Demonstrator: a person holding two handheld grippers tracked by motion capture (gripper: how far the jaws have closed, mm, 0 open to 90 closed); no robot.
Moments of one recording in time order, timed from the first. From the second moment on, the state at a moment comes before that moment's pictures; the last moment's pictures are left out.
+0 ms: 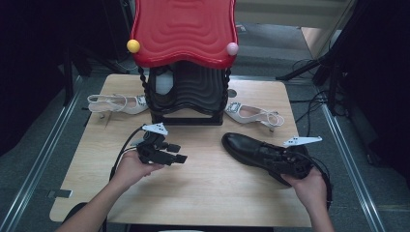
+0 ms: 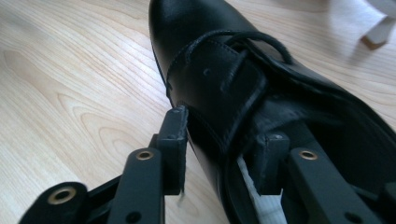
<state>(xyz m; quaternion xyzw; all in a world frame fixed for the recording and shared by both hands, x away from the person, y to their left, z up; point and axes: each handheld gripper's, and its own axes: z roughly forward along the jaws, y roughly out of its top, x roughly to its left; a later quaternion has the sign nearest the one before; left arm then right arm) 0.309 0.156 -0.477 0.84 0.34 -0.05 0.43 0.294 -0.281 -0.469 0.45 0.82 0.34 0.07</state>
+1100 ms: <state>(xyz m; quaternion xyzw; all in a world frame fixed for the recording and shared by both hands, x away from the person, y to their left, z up) 0.291 0.187 -0.484 0.82 0.38 -0.05 0.43 0.316 -0.183 -0.461 0.39 0.84 0.37 -0.02</state>
